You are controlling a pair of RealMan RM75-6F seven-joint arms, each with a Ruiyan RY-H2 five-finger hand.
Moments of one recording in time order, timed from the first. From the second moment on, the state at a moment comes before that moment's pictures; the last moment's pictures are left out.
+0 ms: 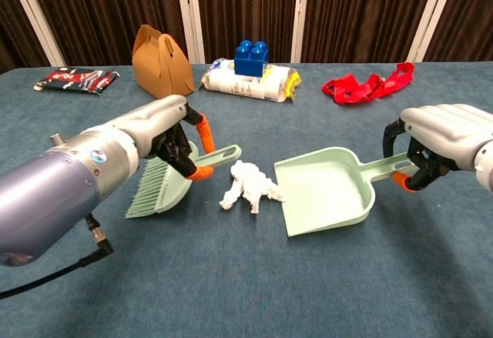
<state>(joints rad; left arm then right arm) -0.75 -1.91 -0.32 -1.65 0.74 1.30 0.69 0.57 -1.62 0.16 -1.67 -0.89 1.29 -0.80</state>
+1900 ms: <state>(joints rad) -0.78 -1.85 -0.42 -1.70 1.00 1.25 0.44 0.58 -1.59 0.16 -1.72 -0.87 1.31 -0.82</state>
